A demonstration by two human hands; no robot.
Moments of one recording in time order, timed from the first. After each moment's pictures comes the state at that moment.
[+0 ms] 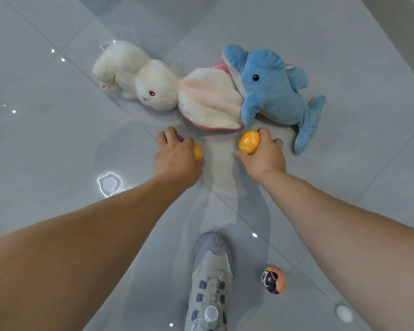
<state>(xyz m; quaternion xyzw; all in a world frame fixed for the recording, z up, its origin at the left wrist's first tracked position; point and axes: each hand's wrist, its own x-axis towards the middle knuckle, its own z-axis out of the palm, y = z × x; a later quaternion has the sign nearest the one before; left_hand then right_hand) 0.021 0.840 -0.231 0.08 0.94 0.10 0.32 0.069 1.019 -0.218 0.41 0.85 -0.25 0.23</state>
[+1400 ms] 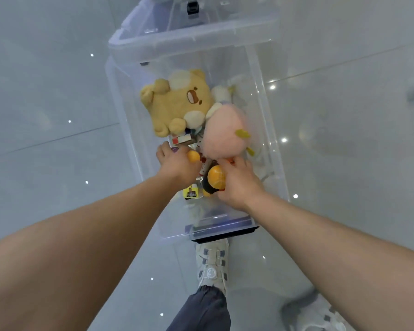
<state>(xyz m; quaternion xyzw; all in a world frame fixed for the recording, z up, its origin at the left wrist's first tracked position) 0.194 0.187 -0.109 -0.31 0.84 0.25 0.38 0.179 0.354 -0.109 -0.16 0.87 -0.16 0.43</state>
